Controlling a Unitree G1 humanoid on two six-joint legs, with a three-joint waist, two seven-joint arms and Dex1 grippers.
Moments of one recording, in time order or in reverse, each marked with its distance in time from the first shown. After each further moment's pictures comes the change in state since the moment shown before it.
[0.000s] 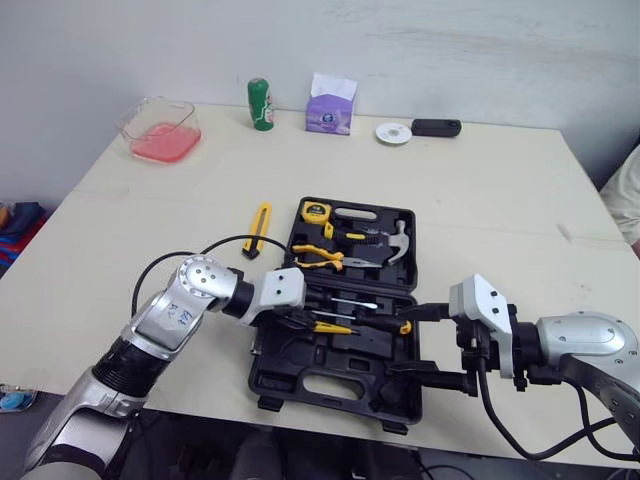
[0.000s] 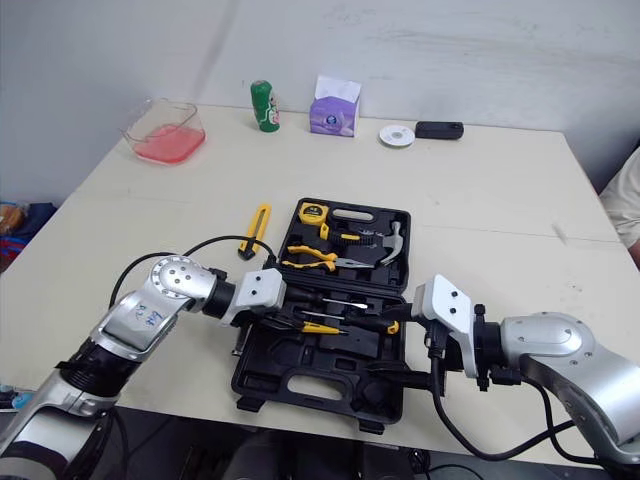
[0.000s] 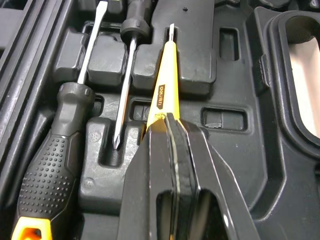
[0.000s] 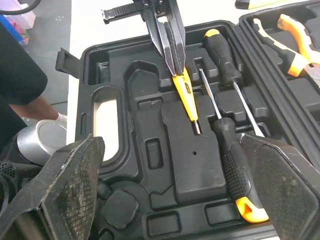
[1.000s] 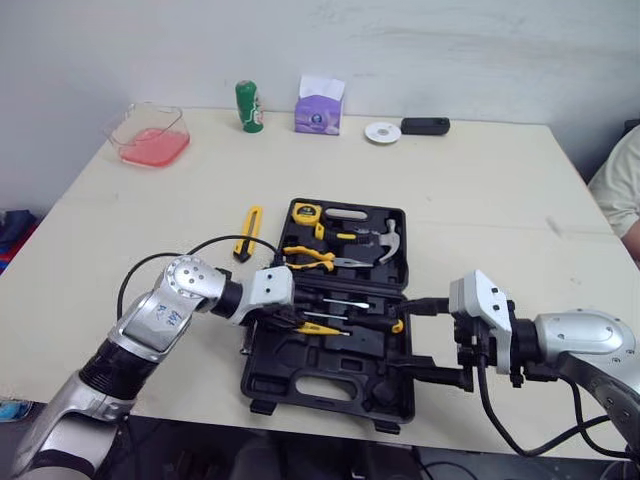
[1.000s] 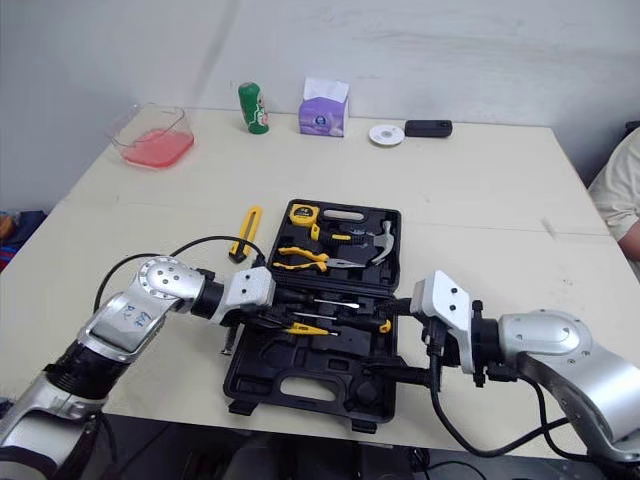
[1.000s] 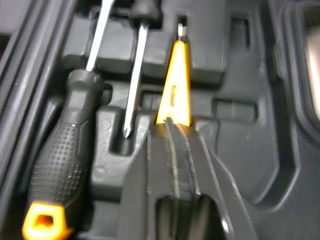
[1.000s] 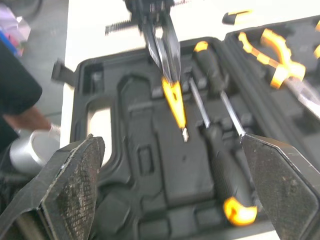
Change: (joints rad) left arm 0.055 -0.031 0.144 0.013 -0.133 0.071 0.023; right arm -0.044 0.062 -0.002 0.007 0.007 -0.021 -0.016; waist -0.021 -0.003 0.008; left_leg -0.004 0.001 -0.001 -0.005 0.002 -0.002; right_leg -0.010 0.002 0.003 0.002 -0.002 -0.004
